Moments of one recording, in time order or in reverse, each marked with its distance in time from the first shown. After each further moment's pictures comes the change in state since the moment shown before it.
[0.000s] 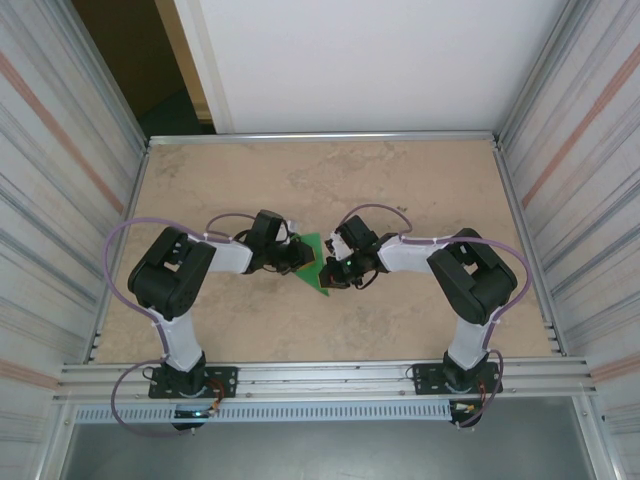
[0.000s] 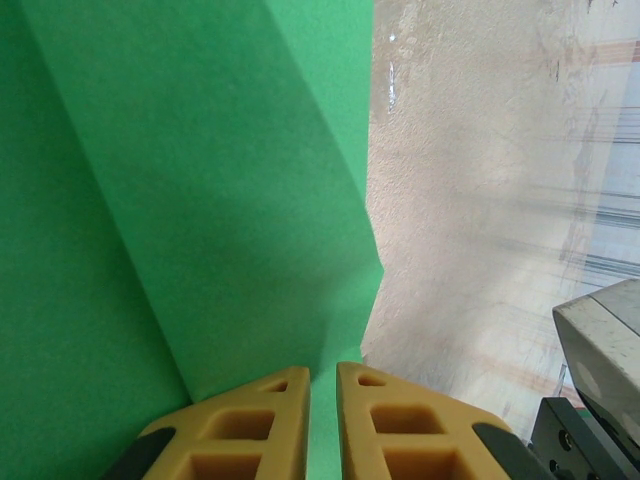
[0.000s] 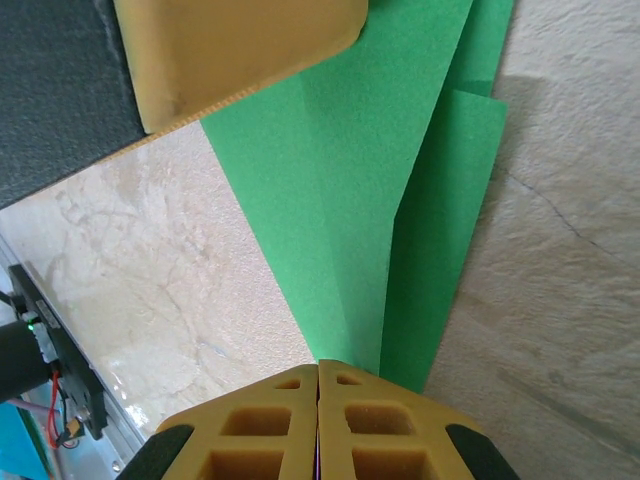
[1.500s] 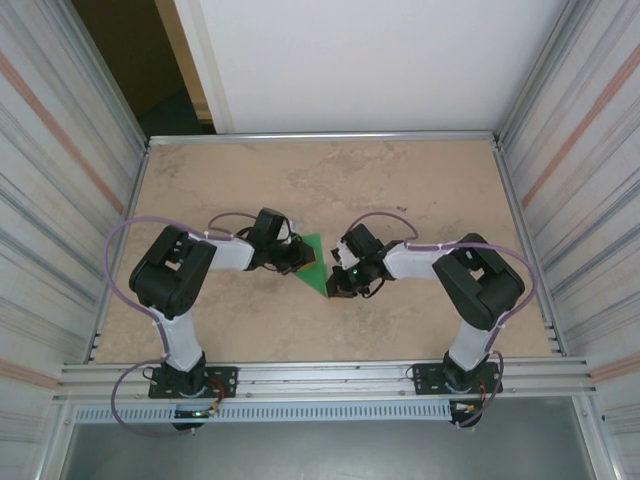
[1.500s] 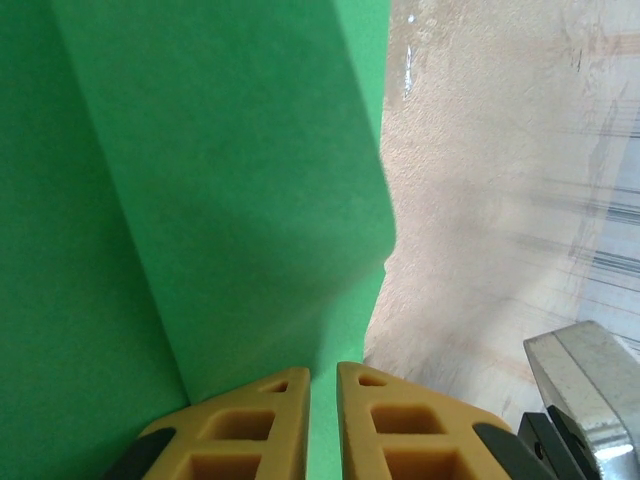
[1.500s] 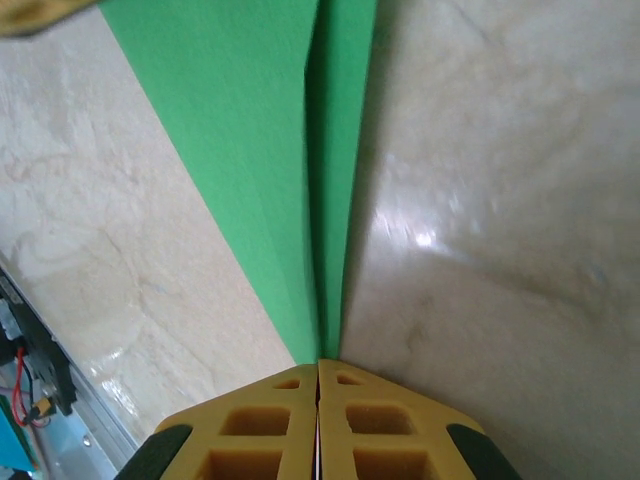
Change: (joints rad) left arm -0.002 0.011 0.041 -0.082 0.008 0.000; right arm 0.006 -0.067 -0.107 -0.018 0.017 -0.004
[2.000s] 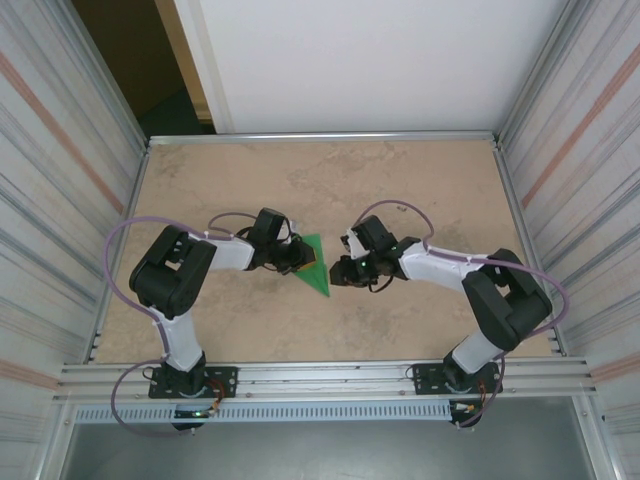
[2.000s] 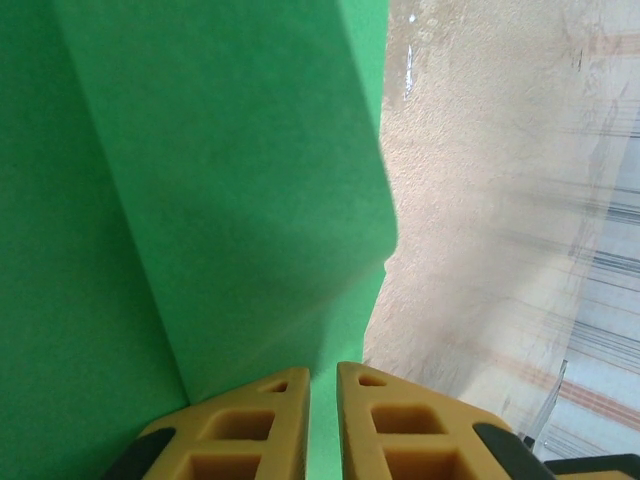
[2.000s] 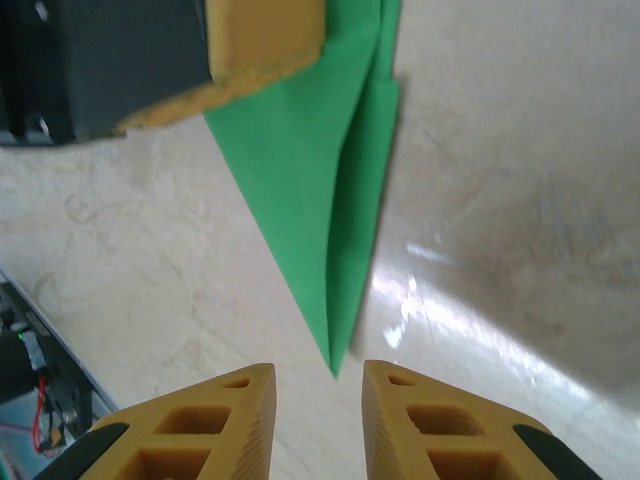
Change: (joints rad) left arm 0.000 0.002 0.001 -0.001 0.002 0.000; right arm -0.034 -0.138 0.021 -0.036 0.100 0.002
